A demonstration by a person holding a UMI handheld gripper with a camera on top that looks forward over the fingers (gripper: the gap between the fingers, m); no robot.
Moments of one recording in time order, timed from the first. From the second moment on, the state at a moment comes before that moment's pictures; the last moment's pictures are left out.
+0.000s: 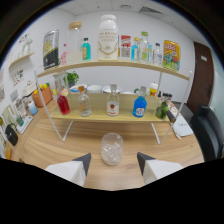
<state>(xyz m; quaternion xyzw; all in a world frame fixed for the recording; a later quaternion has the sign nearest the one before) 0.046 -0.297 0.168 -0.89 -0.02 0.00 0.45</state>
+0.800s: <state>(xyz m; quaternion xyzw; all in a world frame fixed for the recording) -0.107 -0.247 0.200 -0.84 -0.01 0.06 0.54</state>
